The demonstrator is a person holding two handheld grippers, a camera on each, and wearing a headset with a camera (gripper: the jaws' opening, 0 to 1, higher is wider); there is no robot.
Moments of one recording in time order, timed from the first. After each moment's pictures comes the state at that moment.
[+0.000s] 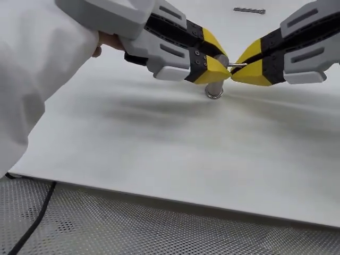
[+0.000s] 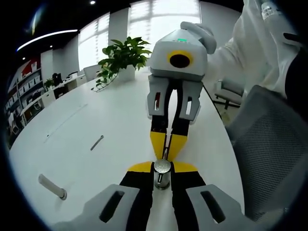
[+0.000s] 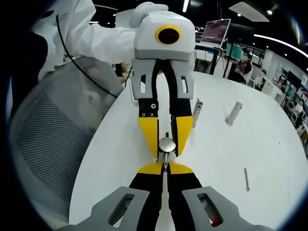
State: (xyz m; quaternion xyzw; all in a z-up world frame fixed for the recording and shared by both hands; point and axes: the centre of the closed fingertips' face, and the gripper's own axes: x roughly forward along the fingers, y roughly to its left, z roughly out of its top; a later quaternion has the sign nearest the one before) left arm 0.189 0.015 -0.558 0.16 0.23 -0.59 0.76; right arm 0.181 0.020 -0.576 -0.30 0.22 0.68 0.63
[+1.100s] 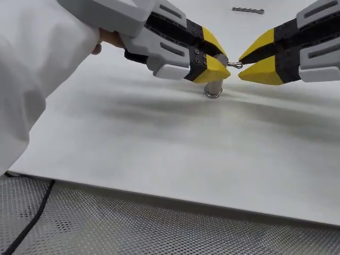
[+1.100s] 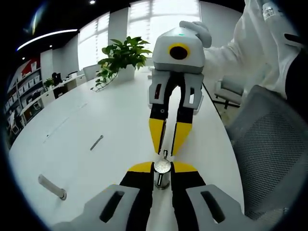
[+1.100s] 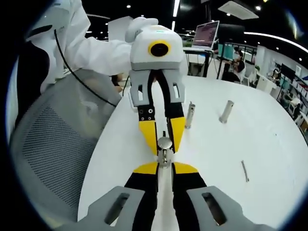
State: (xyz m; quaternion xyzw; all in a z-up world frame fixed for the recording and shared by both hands) left arm 0.188 0.012 -0.558 0.16 0.23 -0.59 0.76; right arm 0.184 0.005 -0.561 -0.25 0.23 0.67 0.66
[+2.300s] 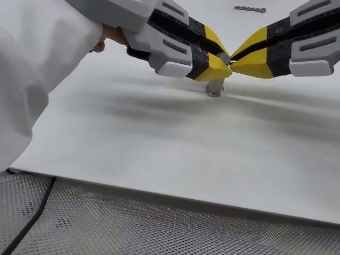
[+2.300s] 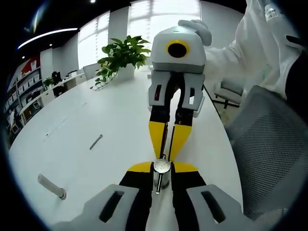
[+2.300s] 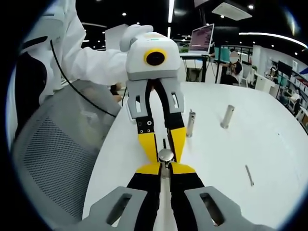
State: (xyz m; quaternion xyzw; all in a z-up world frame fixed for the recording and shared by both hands) left arm 0.186 0.013 -0.559 0.16 0.23 -0.59 0.75; right arm 0.177 0.022 -0.555 -0.22 0.22 0.68 0.66
